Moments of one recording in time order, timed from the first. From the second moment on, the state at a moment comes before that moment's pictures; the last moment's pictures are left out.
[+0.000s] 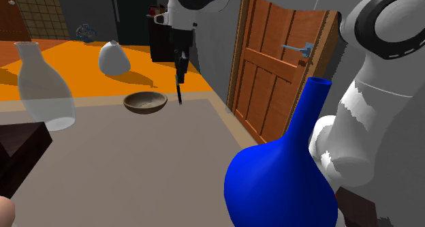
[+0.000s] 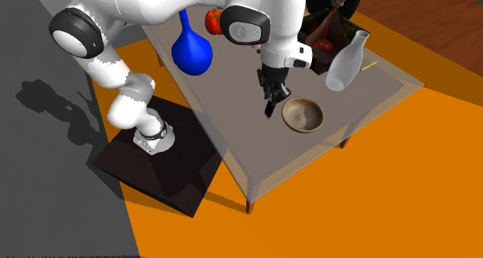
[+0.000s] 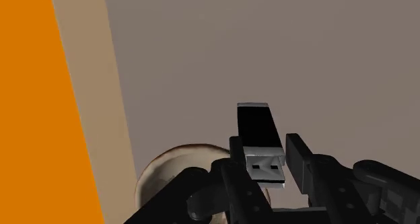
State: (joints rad) arm 0.26 -0.09 -0.02 -1.78 0.02 1.71 -0.73
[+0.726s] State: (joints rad) arm 0.26 0.26 -0.01 -1.34 0.02 1.63 -0.72
